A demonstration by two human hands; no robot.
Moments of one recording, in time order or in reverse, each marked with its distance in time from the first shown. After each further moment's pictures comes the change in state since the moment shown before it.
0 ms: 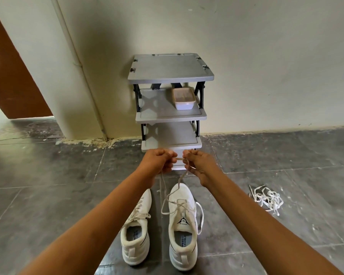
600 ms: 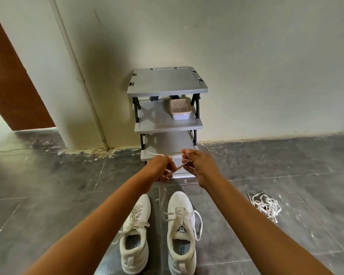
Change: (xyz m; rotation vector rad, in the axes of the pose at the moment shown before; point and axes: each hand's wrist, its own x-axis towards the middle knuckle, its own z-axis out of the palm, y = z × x) left_hand -0.010 0.024 0.009 0.343 -0.089 -0.031; right_hand -0.010 -0.024 -0.004 0.043 -0.026 -0.061
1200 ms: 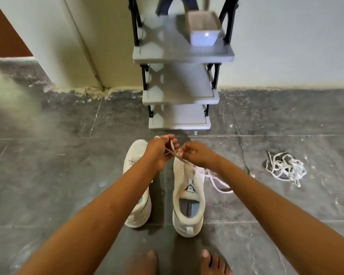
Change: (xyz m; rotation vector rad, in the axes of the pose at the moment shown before) left_hand 0.081 -0.138 0.037 -0.842 0.208 -0.340; right_hand 0.075 0.130 -0.017 -1.055 -0.455 -0.116
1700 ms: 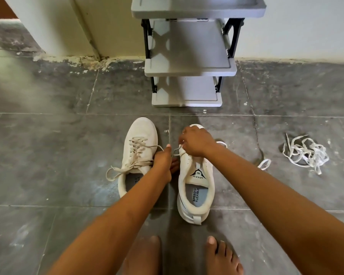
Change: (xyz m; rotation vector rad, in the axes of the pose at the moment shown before) left_hand 0.033 -0.100 -0.036 0.054 0.269 -0.276; right_hand 0.050 0.035 0.049 -0.807 -0.124 -0.115
